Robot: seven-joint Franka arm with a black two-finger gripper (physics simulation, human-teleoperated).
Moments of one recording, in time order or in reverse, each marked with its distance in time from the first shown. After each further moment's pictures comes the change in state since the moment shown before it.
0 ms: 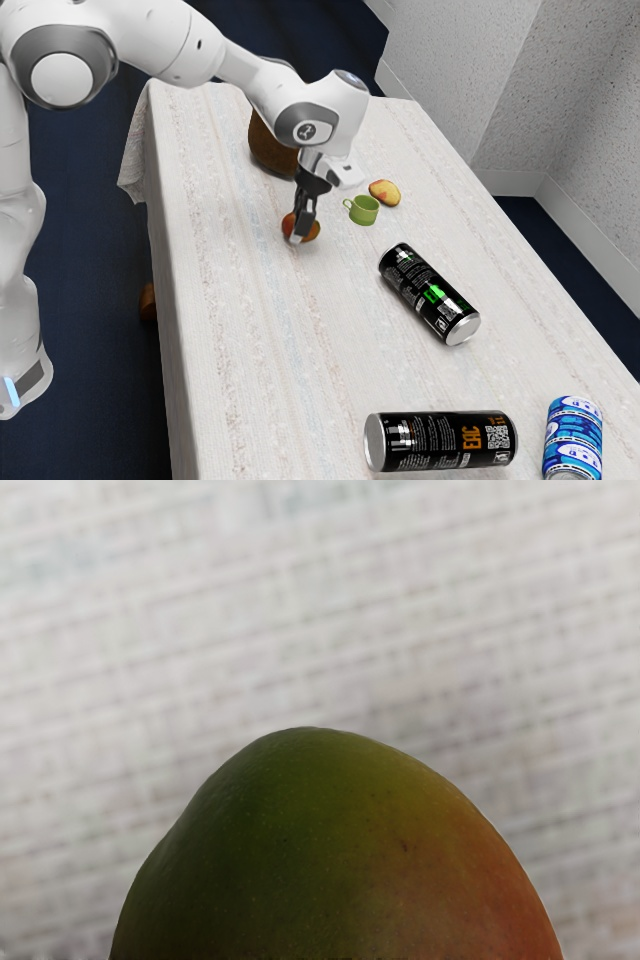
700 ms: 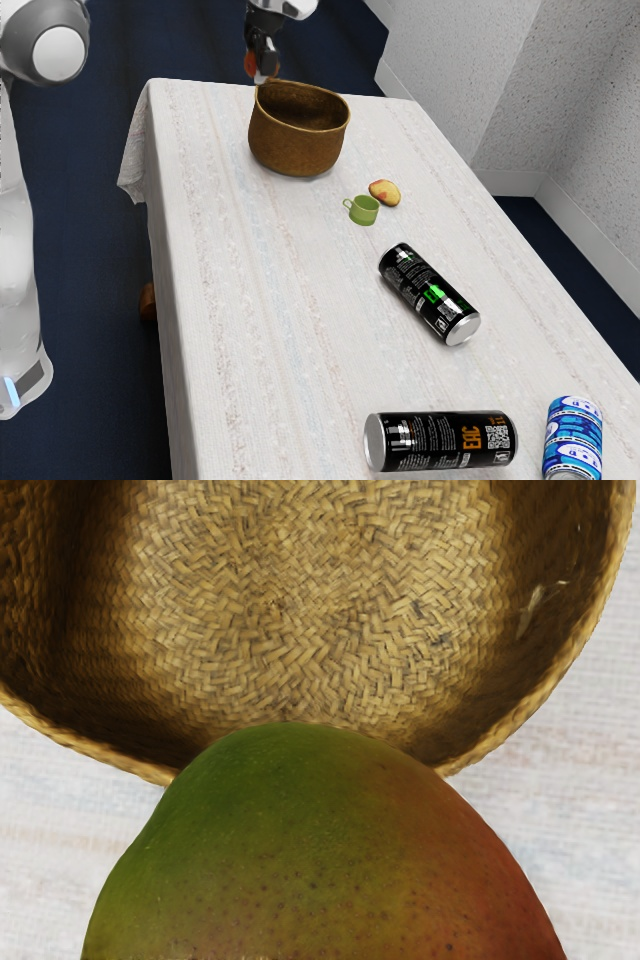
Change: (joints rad) arm 0.297 -0.095 0.085 0.403 0.128 -0.282 0.016
